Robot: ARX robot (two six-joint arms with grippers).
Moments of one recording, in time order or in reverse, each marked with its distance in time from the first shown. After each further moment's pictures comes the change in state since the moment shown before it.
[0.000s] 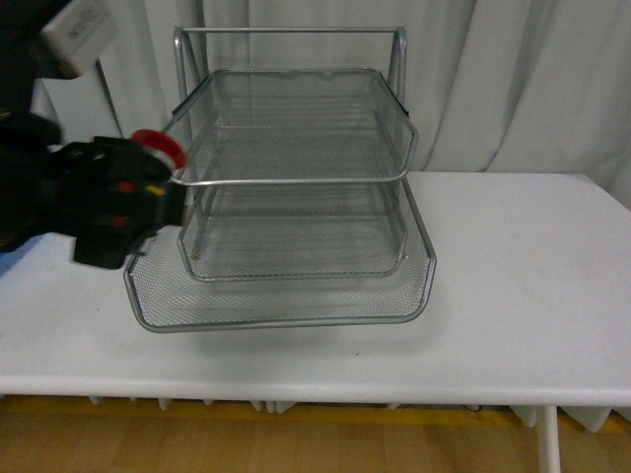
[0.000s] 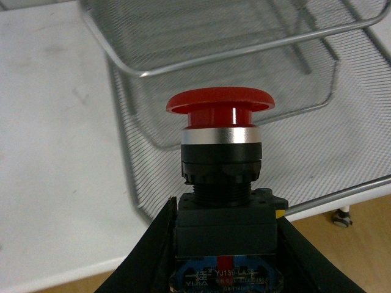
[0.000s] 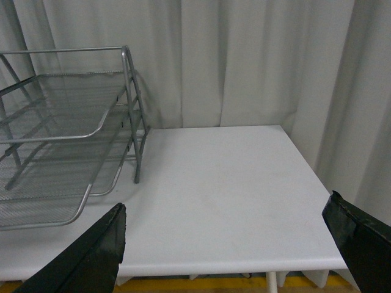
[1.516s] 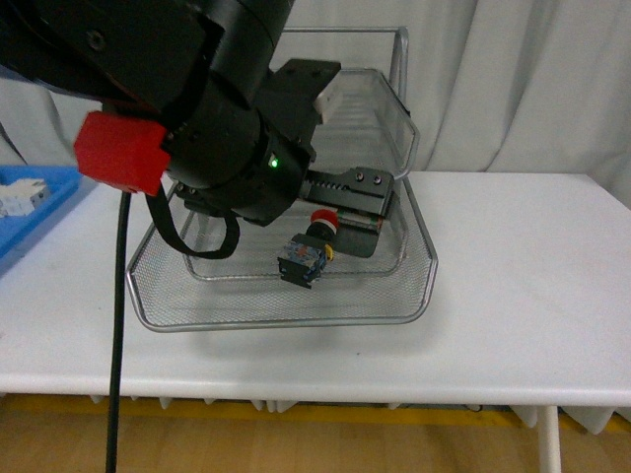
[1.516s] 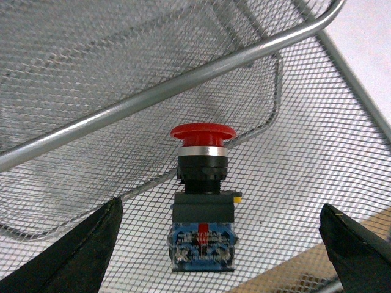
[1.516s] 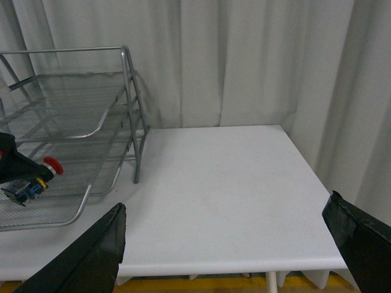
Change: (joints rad) left arm -0.132 0.520 0.505 -0.141 0.043 0.002; right arm 0.000 0.000 0.000 0.000 0.000 0.000
